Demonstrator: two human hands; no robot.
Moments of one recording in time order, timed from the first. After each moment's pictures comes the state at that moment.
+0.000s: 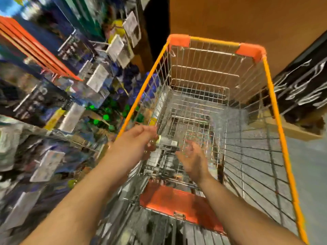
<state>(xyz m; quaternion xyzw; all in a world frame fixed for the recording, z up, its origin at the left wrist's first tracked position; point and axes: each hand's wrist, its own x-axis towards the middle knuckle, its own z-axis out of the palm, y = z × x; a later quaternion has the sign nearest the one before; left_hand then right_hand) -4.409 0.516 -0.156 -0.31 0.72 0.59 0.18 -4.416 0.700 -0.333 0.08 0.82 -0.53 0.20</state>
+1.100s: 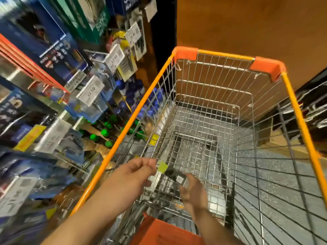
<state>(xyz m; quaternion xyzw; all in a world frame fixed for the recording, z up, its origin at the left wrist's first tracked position) -4.418 0.511 -0.212 -0.34 0.72 0.56 0.23 -4.424 0.694 -0.435 0.11 0.88 -0.38 0.27</state>
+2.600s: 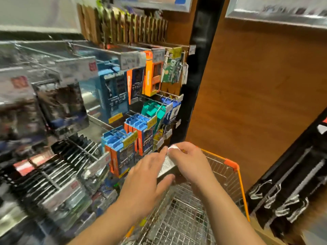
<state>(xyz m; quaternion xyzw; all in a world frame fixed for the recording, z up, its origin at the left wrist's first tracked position) -4.283 0.456 0.059 -0.01 0.96 0.25 -0.13 -4.364 0.592 0.115 -0.10 0.83 -0.54 0.11</state>
